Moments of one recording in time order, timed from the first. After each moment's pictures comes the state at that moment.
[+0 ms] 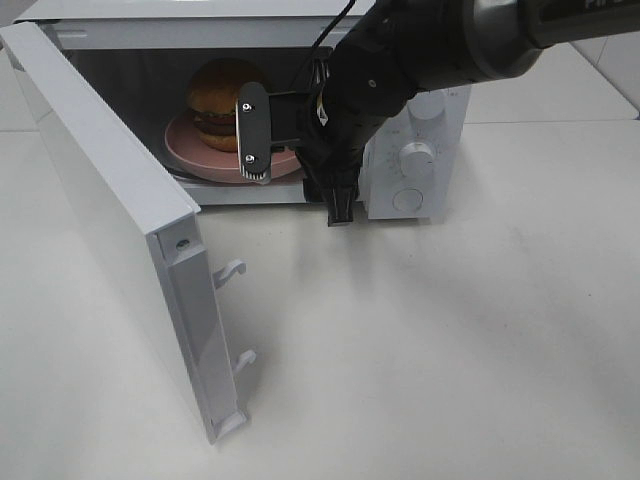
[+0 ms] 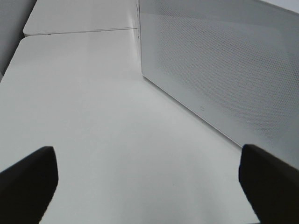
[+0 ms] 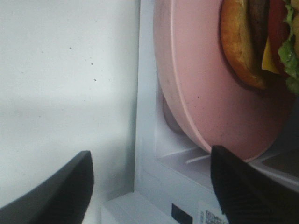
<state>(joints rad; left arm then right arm) -0.05 -0.01 -0.50 -0.07 1.04 0.08 0.65 2.06 -1.46 -0.45 0.39 -0.76</state>
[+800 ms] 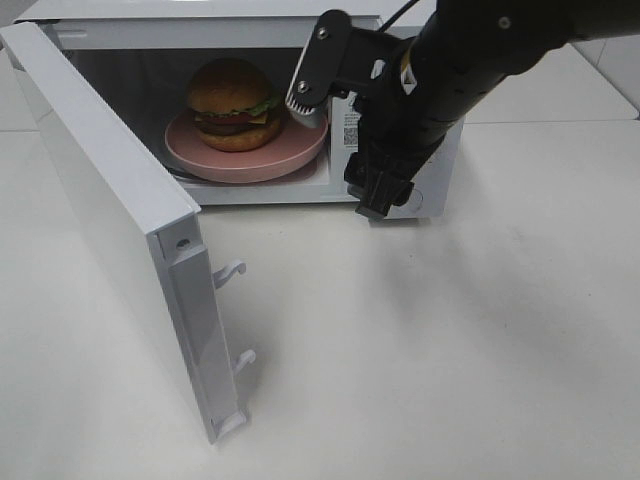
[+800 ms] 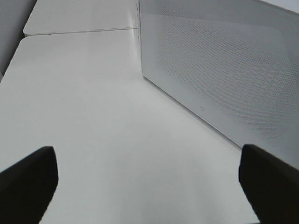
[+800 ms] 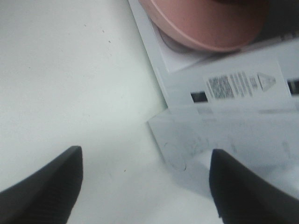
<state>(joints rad) -0.05 -0.01 -0.50 -0.07 1.04 0.08 0.63 1.73 -1.21 -0.39 0.49 -0.33</state>
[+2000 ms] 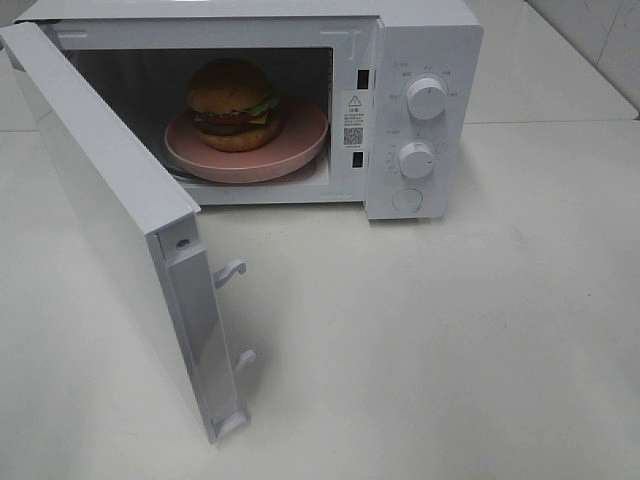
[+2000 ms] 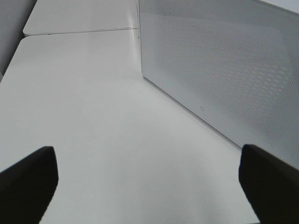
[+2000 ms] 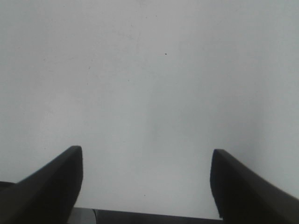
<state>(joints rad) -0.05 -0.01 -0.50 -0.07 1.04 0.08 0.22 1.00 -0.83 -0.22 1.00 0.16</state>
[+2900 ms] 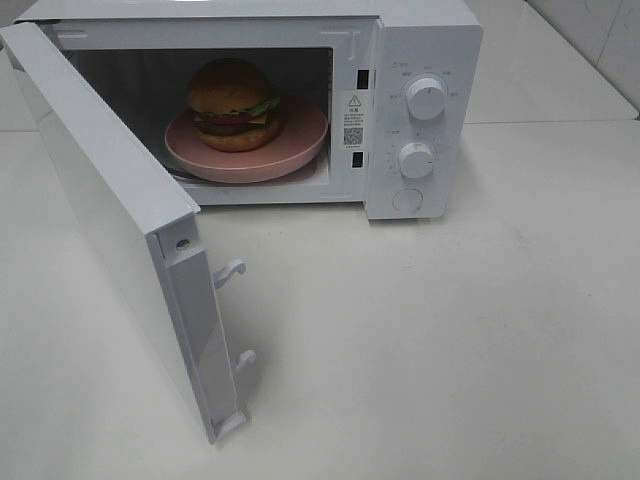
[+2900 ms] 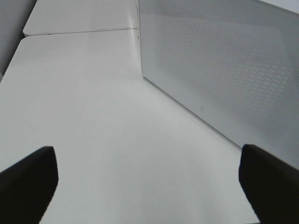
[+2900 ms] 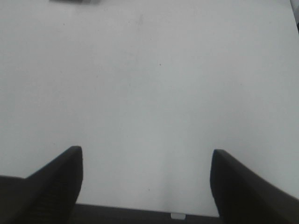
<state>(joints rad) -0.05 -0.01 -0.50 -0.07 1.04 0.08 0.22 0.26 -0.52 -0.20 1.04 0.16</state>
